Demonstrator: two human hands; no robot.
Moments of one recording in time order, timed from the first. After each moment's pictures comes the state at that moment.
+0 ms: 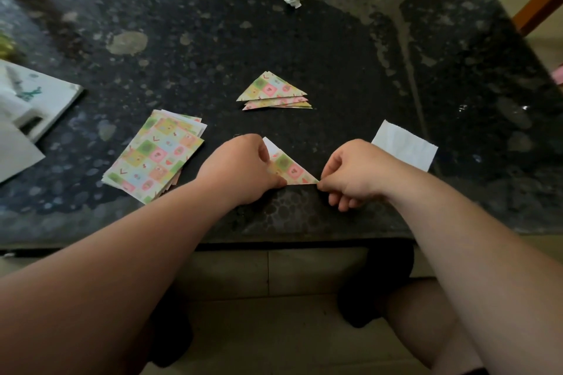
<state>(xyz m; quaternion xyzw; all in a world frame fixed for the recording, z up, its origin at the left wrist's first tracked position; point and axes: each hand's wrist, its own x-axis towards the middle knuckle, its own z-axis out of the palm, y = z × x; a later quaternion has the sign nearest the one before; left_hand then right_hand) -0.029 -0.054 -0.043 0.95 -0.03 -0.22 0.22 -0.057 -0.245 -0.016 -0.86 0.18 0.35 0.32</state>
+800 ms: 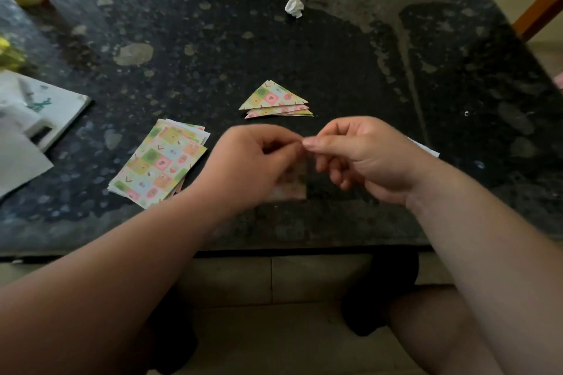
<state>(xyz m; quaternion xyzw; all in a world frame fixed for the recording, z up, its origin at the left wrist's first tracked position) -0.048 -0.056 -0.016 0.83 -0.12 -0.09 0.54 -0.062 -0.244 0.017 -0.73 0.10 0.22 0.63</state>
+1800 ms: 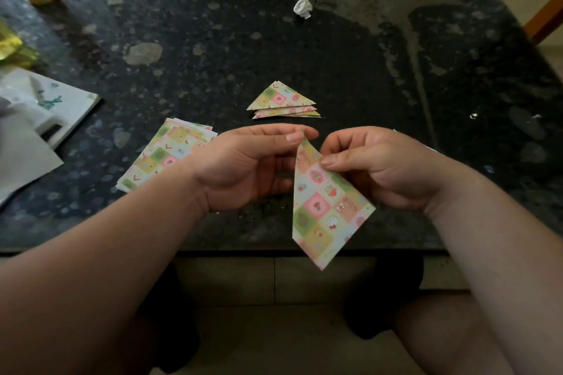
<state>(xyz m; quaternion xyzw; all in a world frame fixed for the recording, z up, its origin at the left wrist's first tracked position) -0.031 -0.039 -0.011 0.49 -0.02 -0.42 0.77 -0.063 -0.252 0.022 -0.67 0.07 0.34 0.66</state>
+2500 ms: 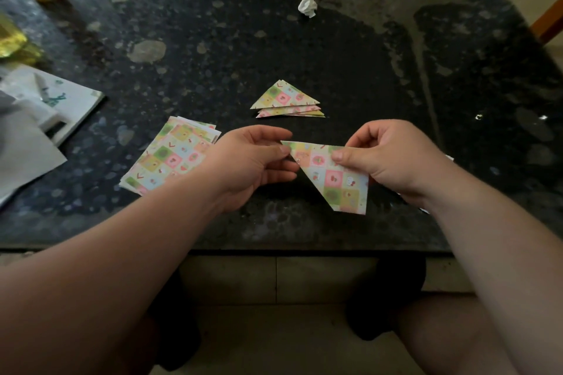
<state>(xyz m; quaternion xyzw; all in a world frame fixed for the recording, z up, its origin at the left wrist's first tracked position) -0.030 -0.046 -0.026 0.60 0.13 -0.27 0.74 -0.054 -0.259 0.001 -0.86 0.17 0.14 0.46</state>
